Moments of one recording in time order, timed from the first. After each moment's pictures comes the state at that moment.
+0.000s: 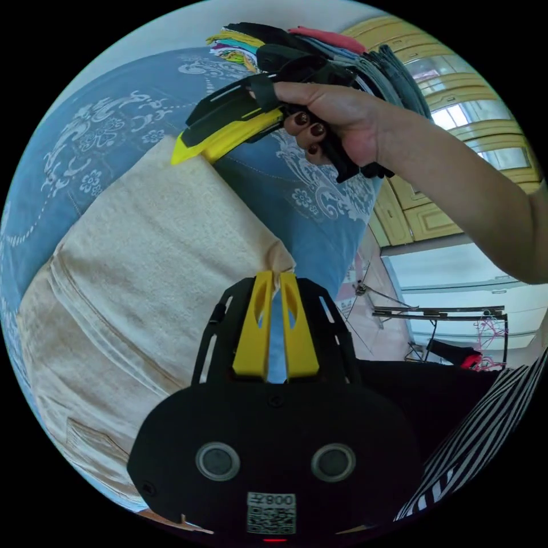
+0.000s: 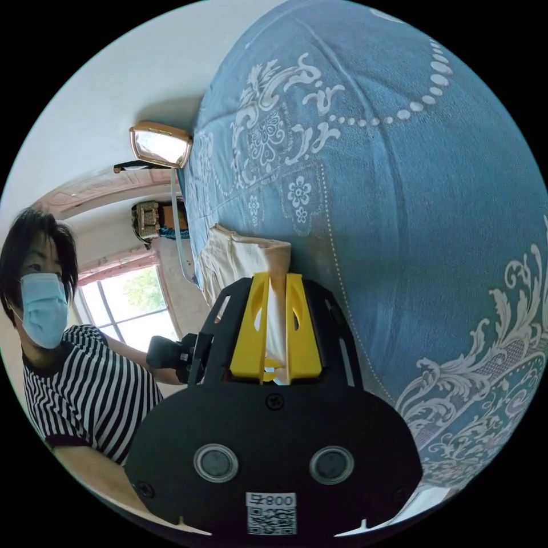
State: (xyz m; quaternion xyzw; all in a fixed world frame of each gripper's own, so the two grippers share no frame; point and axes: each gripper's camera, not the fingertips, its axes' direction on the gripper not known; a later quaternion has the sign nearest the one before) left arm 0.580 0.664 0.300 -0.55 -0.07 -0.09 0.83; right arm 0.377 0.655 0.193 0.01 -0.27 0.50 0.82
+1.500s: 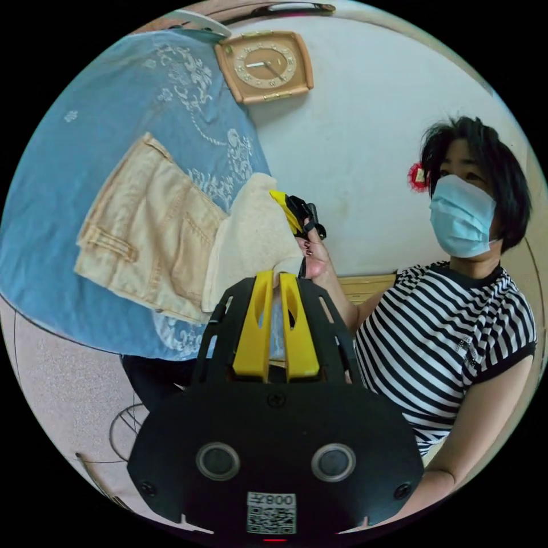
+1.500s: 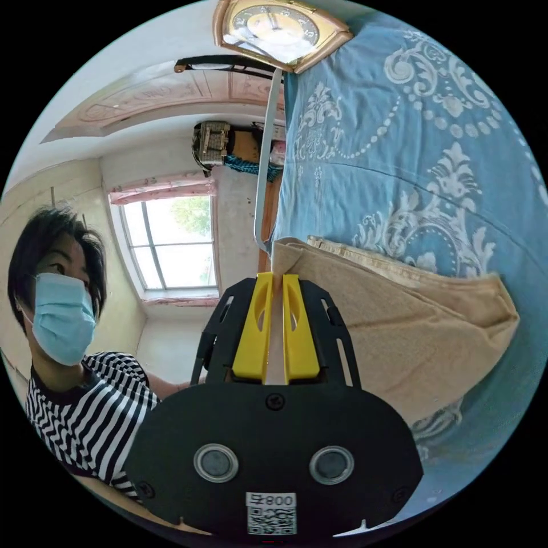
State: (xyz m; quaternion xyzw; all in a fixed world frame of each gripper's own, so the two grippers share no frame) left arm 0.423 0.865 -0.551 -0.01 -0.09 -0.47 0.88; right arm 0.201 0.178 0.208 -0.01 -0.43 0.31 0.85
